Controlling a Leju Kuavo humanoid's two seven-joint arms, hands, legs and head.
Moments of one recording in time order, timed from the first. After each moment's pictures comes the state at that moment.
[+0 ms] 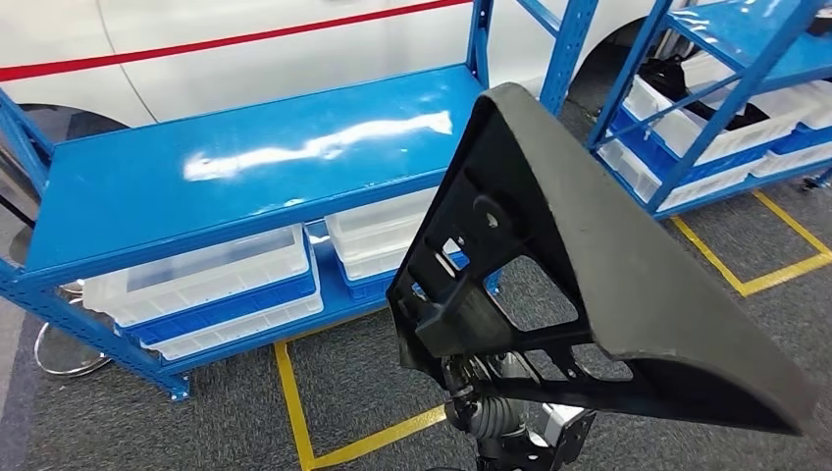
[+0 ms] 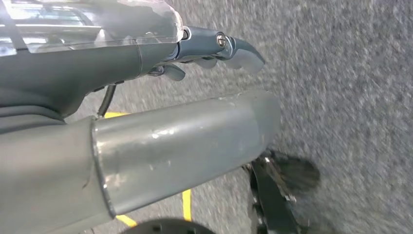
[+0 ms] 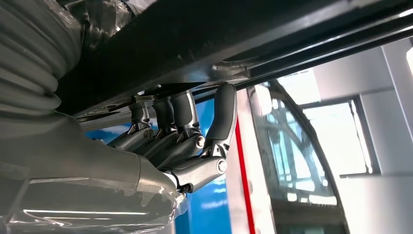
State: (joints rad) left arm -0.07 -0.18 1.43 -0.26 -1.21 -0.02 -0.47; right arm 0.27 0.09 0.33 -1.88 0.09 -0.20 -0.51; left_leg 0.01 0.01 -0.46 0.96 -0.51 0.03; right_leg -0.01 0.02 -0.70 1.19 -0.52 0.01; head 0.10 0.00
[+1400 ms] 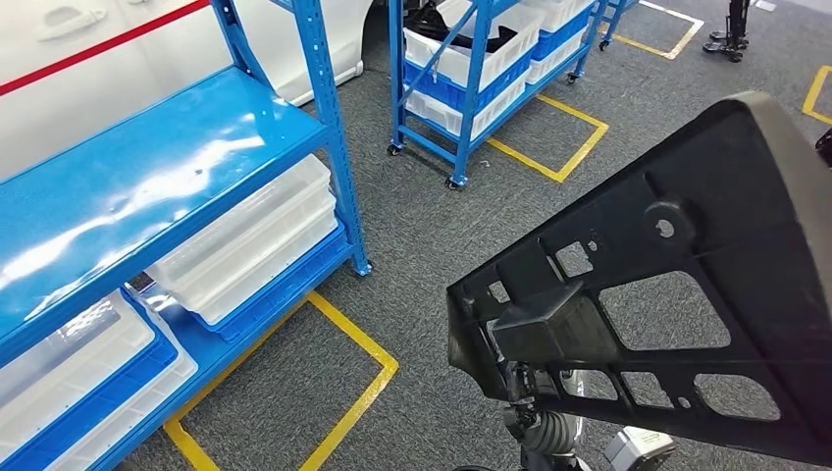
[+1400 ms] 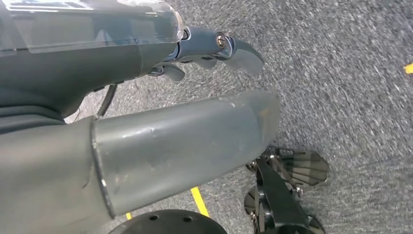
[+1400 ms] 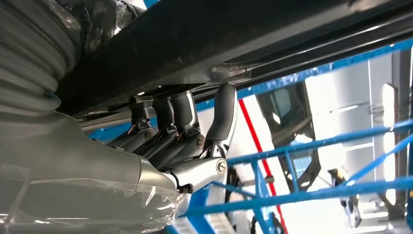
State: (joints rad) left arm -0.07 -0.18 1.43 -0.26 -1.20 -0.03 -0.47; right arm 0.42 0.17 0.15 -1.96 0.04 -0.14 -0.61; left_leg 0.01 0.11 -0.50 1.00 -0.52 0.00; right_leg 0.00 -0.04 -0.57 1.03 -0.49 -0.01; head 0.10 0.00
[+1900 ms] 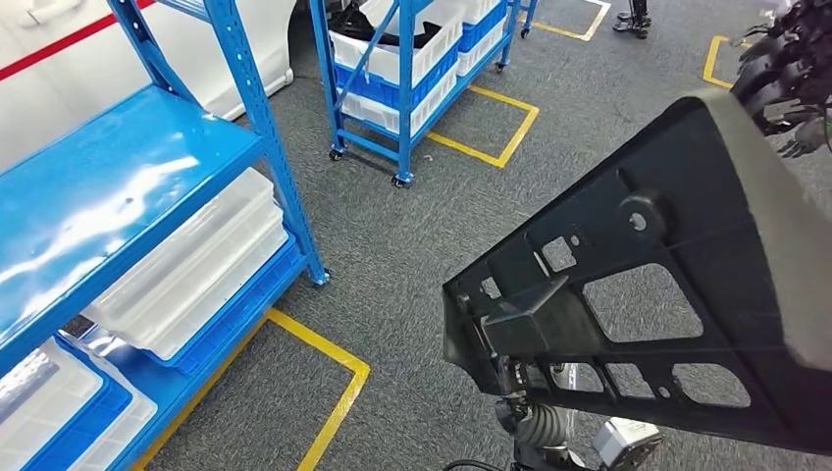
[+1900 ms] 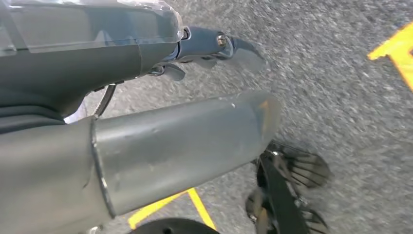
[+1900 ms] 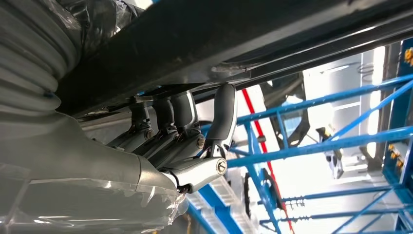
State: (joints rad) left arm -0.06 -0.16 1.45 -0.26 -1.18 -0.04 -0.47; right arm 0.39 0.18 0.15 -1.93 0.06 -0.15 -0.60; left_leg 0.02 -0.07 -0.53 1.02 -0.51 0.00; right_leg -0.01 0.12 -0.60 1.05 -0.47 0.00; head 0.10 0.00
